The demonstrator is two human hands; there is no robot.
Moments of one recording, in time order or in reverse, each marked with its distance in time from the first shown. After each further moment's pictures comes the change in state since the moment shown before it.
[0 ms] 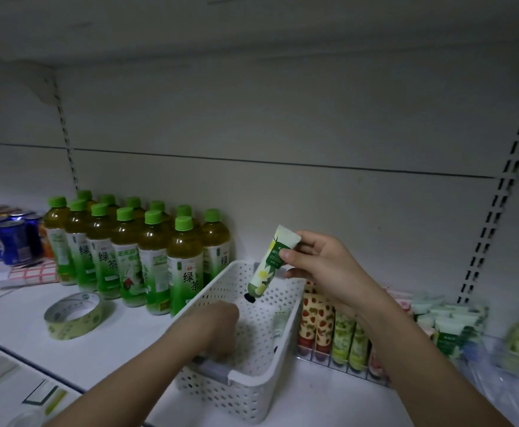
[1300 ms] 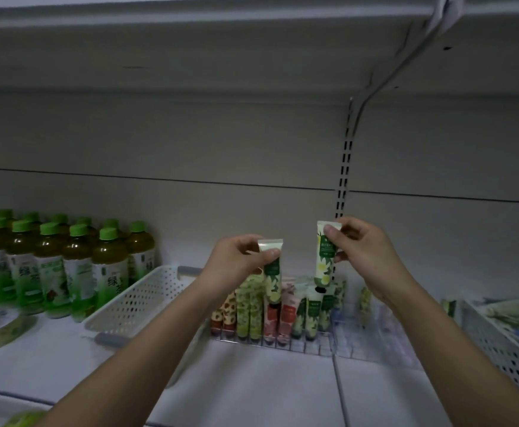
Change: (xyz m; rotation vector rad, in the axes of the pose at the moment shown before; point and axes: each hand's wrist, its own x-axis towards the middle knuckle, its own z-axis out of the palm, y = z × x) left_hand -0.068 0.171 -0.066 -1.391 0.442 0.542; right_hand -0.143 -0.074 -0.151 -0.292 0.523 -0.143
